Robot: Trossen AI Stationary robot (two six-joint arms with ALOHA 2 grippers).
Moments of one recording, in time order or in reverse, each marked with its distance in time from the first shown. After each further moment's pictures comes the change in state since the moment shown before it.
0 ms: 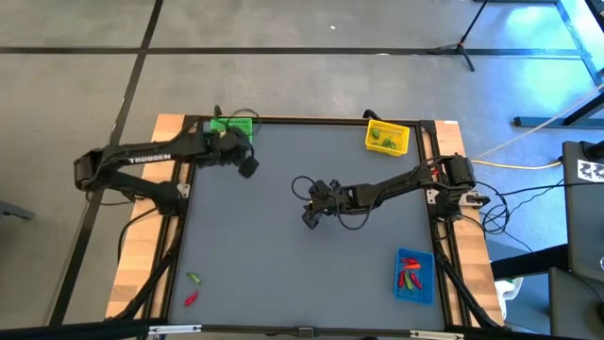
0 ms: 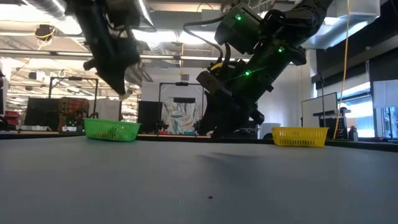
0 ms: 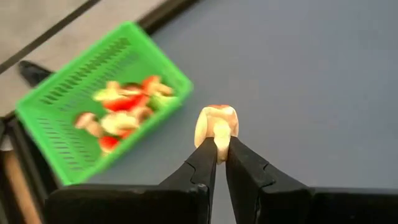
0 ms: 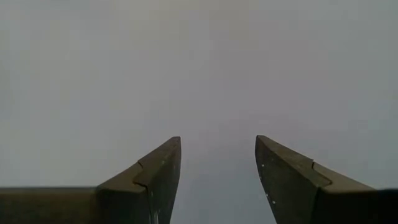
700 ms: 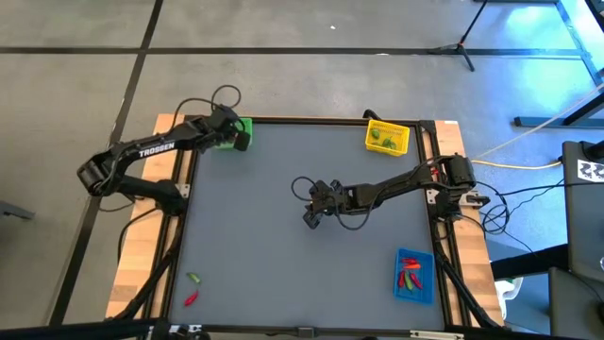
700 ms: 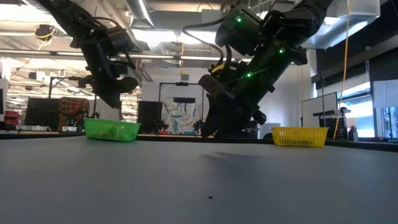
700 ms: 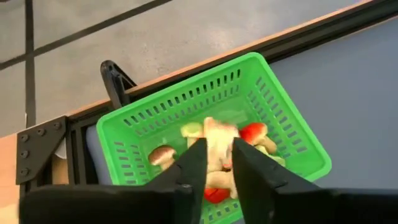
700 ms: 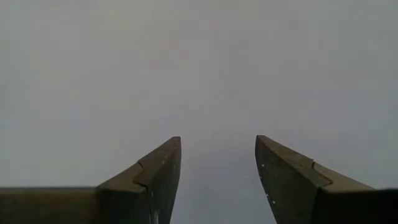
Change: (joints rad) left arm 0.415 0.052 -0.141 0.349 0.006 0.160; right arm 0.000 0.000 0.000 -0.030 0.011 -0.006
